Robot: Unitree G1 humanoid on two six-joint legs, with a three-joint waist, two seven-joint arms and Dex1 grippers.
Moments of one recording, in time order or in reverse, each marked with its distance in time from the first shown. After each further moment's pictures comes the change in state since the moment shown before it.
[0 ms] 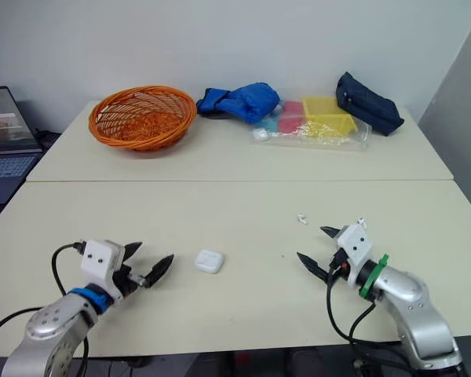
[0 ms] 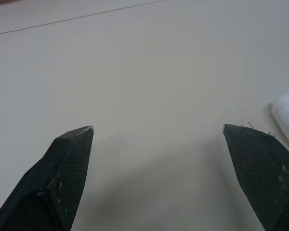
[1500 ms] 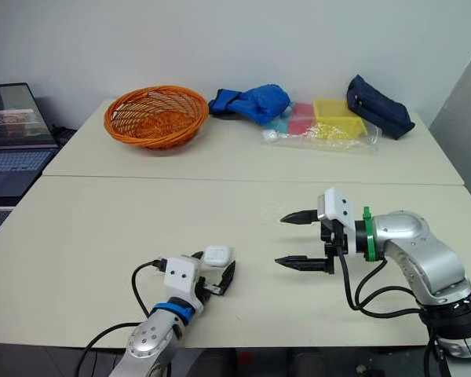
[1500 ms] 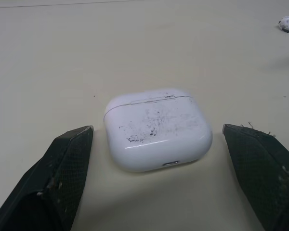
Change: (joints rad) left arm -0.032 -0.375 -0.443 -0.018 0.309 -0.072 0.348; right arm -0.367 -0.163 0.096 0.000 0.230 0.227 0.361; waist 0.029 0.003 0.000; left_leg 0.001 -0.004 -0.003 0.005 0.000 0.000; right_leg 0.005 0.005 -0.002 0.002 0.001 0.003
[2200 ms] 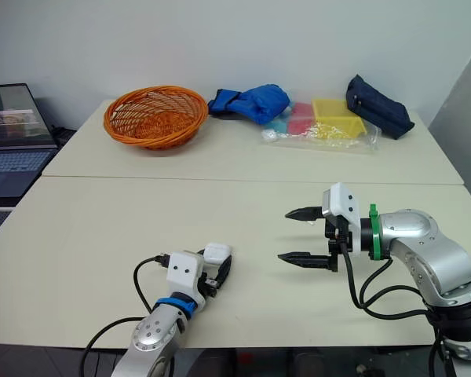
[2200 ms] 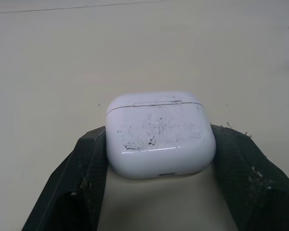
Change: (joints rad) left arm -0.051 0.029 0.021 0.022 -0.004 0.018 -0.018; right arm 0.006 -0.015 -0.036 -0.033 0.029 0.036 -0.037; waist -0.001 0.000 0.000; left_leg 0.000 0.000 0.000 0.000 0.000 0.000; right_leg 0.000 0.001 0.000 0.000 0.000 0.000
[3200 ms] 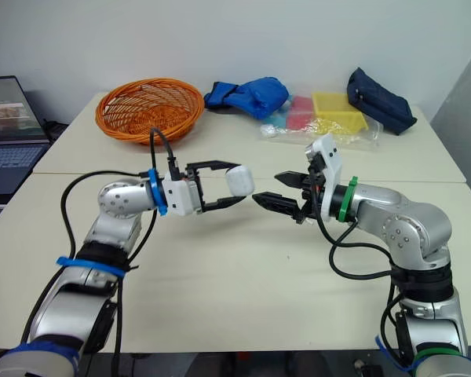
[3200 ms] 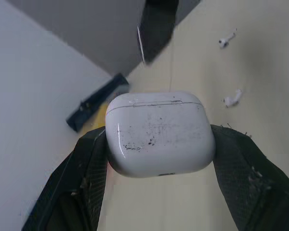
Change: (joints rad) left arm -1.070 0.344 -0.001 1.039 -0.017 -1.240 -0.862; right arm -0.292 0.254 -0.095 0.087 0.236 0.513 -0.504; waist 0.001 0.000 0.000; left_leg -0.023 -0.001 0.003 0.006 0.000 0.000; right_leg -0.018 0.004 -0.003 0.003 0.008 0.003
